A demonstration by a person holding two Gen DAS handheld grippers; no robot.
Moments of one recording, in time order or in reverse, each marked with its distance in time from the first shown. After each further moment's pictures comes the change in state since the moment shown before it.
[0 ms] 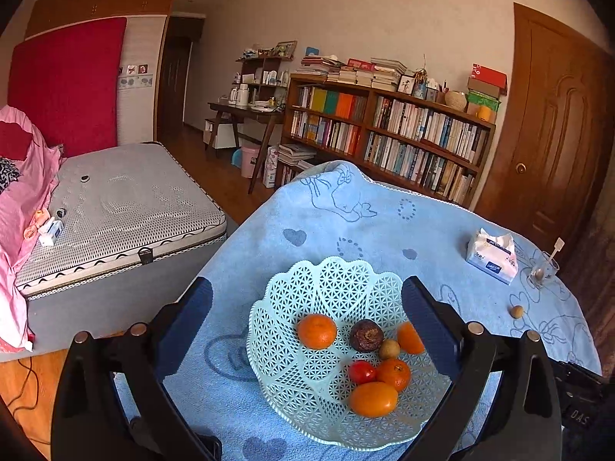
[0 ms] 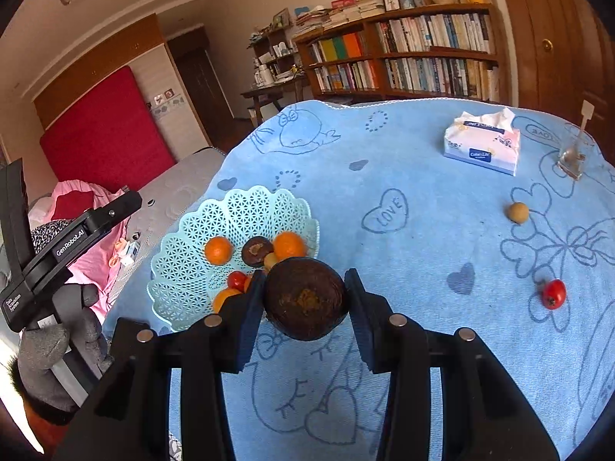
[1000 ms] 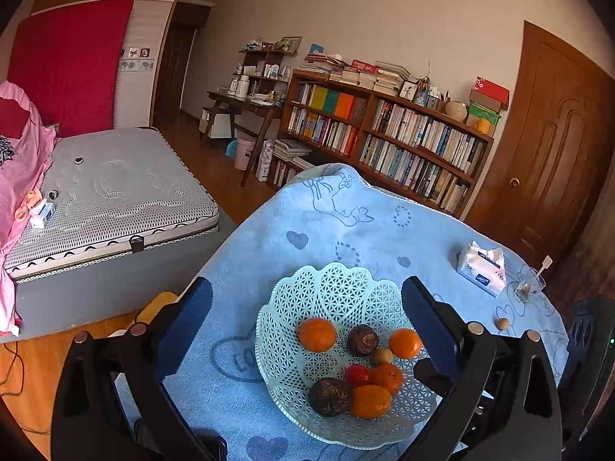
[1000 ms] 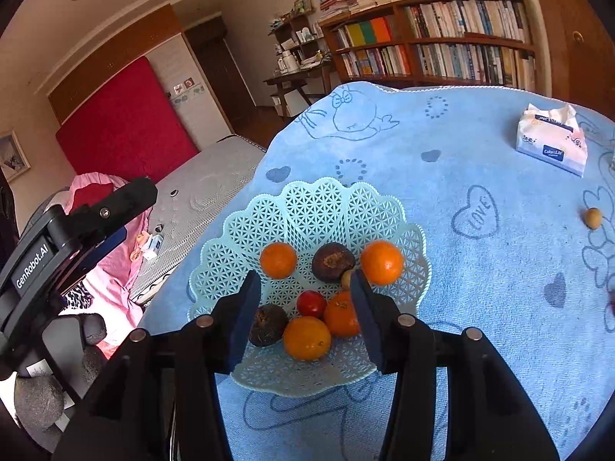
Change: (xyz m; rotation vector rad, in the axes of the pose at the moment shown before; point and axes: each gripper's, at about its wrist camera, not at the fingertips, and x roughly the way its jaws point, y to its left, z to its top) left arm -0.004 0.018 0.007 -0.067 0.010 -0.042; right arm 0.053 0.054 0.012 0.016 0.045 0.077
